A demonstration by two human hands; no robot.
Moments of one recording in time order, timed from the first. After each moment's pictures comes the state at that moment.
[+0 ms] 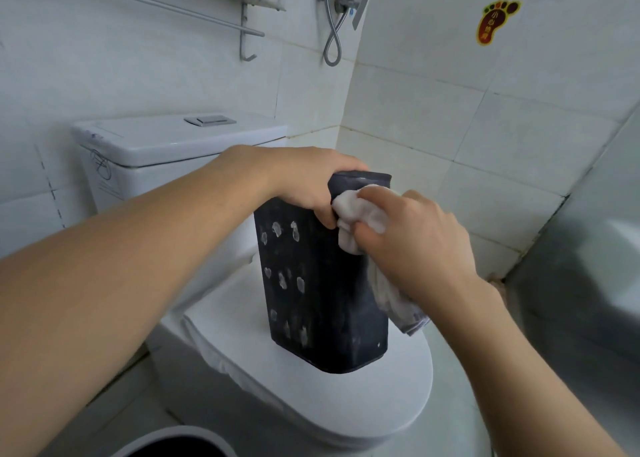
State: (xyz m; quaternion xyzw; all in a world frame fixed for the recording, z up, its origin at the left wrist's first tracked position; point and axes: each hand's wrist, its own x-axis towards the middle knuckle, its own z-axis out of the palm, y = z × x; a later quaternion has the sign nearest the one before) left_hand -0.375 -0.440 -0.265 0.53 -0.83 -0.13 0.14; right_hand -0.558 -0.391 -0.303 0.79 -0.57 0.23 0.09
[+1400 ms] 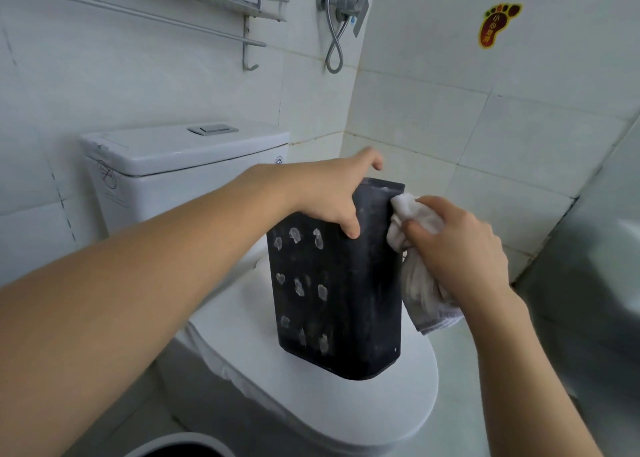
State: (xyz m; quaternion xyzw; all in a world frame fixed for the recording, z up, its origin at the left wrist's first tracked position) left_hand -0.402 -0.436 -0.268 0.53 -0.82 -0.14 0.17; right_hand -0.602 -0.406 -0.307 0.68 -0.66 0.32 -0.07
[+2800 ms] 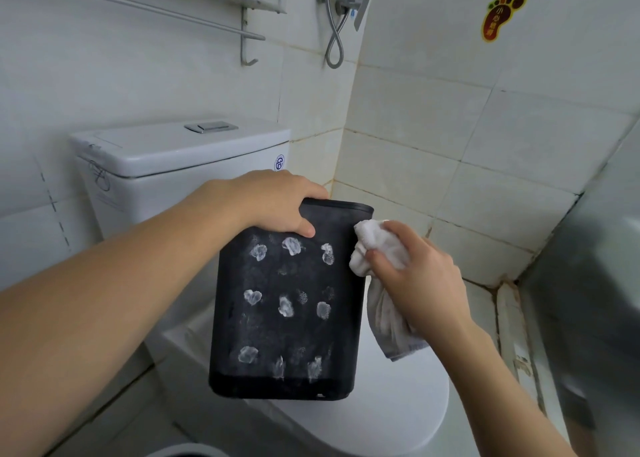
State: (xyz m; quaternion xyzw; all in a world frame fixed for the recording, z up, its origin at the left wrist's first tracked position) left_hand -0.343 -0.447 -0.298 0.60 -0.79 -0.05 0.07; right_hand -0.577 -0.417 -0.365 0.73 -0.60 0.32 -0.10
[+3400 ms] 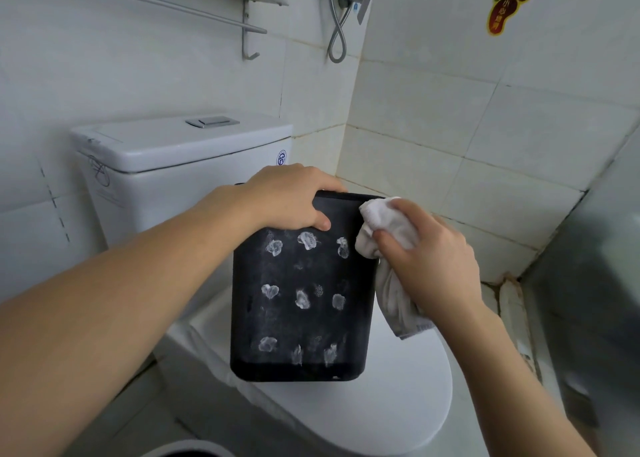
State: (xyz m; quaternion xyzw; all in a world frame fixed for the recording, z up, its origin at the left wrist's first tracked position) left_hand -0.352 -0.455 -0.307 0.58 -0.80 -0.02 0.16; right_hand -0.575 -0.425 -0.350 0.73 -0.59 0.34 -0.04
